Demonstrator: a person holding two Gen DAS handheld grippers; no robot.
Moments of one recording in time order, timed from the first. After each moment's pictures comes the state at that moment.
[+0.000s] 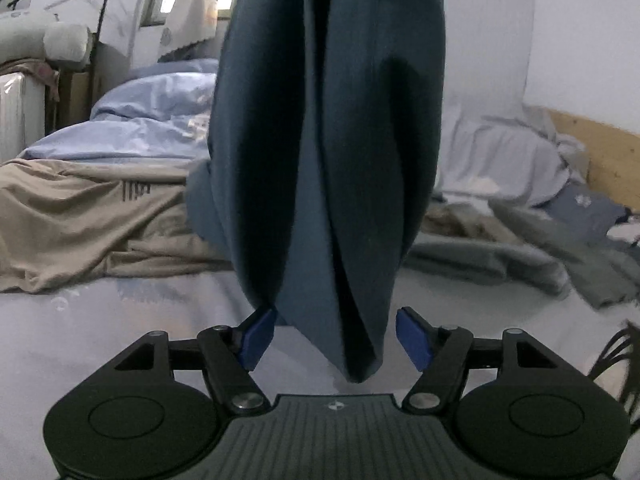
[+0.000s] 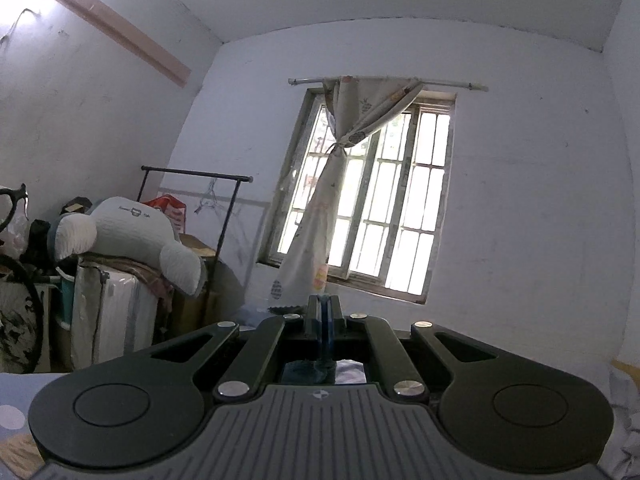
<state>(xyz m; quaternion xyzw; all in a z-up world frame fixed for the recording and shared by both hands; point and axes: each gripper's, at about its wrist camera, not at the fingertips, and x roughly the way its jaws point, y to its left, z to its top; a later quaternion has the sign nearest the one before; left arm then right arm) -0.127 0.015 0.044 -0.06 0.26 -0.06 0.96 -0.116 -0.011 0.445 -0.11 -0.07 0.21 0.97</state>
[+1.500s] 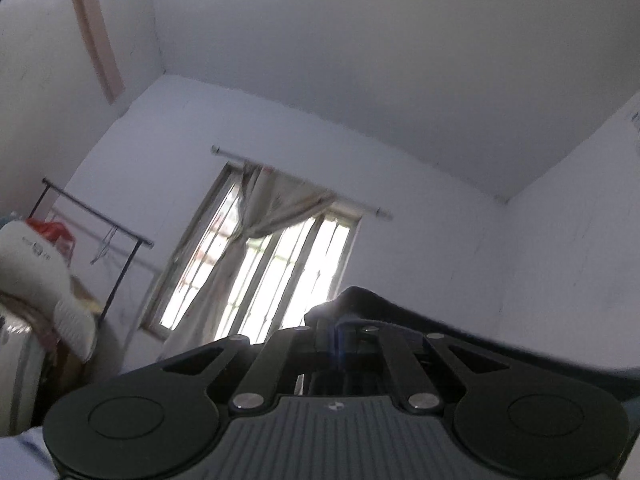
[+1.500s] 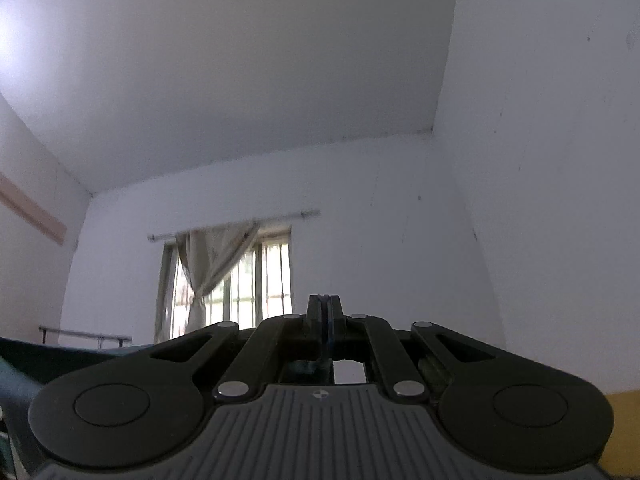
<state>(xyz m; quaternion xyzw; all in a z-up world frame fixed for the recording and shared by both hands) -0.275 0.174 0.575 -0.18 -0.21 -0.07 0.96 -0.289 -0.318 0.583 0.07 -0.25 0.06 0.96</state>
